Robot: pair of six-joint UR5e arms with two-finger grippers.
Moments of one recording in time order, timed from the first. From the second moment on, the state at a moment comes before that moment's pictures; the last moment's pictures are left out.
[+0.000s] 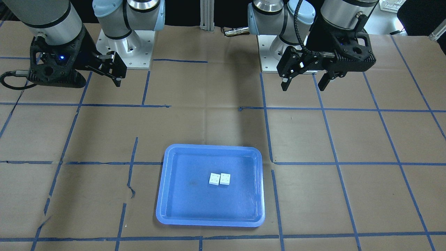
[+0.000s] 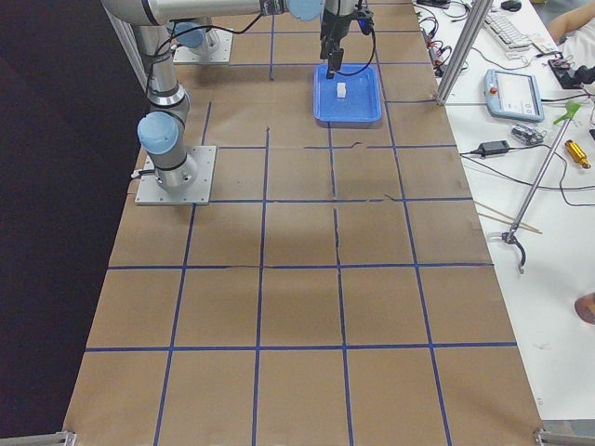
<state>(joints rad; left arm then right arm) -1.56 -1.56 -1.51 -1.54 1.50 -0.09 1.58 -1.47 1.38 -1.32 -1.60 0.07</state>
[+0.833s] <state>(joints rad) -1.56 -1.56 -1.51 -1.54 1.50 -0.09 1.58 -1.49 1.42 -1.37 -1.60 0.07</state>
